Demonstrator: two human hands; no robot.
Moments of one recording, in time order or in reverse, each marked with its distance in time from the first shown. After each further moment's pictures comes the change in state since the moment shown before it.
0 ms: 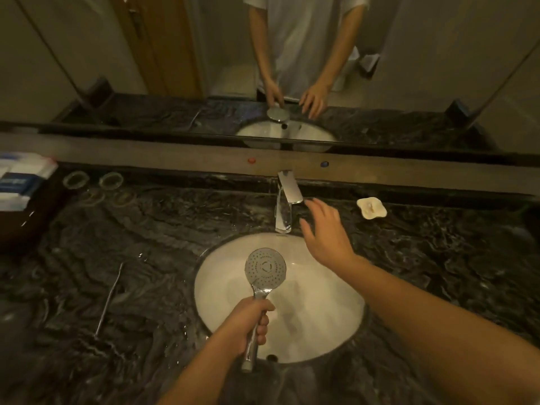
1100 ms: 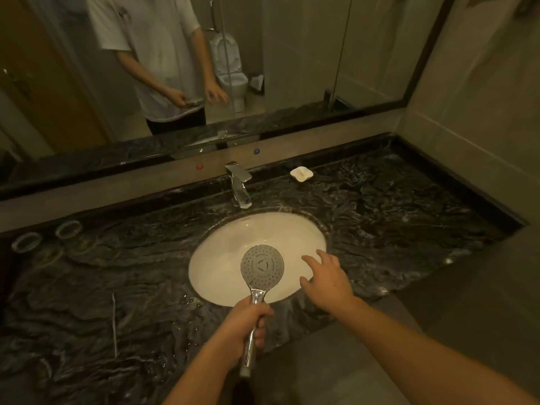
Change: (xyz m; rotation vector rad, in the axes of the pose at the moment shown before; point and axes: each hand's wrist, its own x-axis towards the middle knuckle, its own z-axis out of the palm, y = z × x) left_hand -0.115 -0.076 -0.063 0.332 -0.312 0.089; right_hand -0.275 -0.055 0.039 -0.163 -0.042 0.509
